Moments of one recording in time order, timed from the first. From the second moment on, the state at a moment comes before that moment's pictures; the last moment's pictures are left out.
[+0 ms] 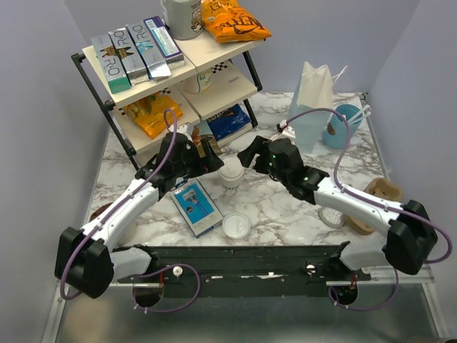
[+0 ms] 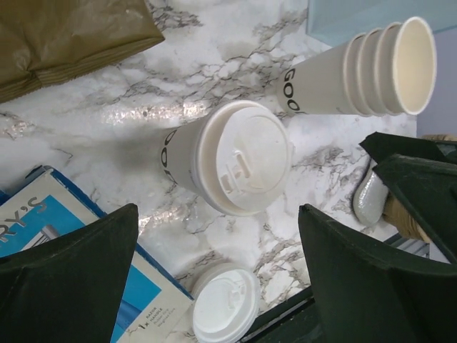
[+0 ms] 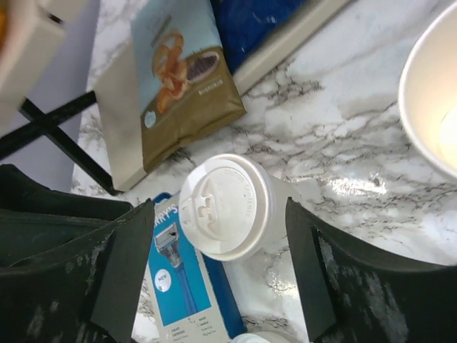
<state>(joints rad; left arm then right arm) -0.45 1.20 0.86 -0.25 0.17 -0.70 0.79 1.37 0.93 0.02 0.28 0.80</state>
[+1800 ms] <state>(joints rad) -0.45 0.75 0.65 -0.51 0.06 -0.72 0.36 1.87 1.98 -0.76 0.42 0.18</state>
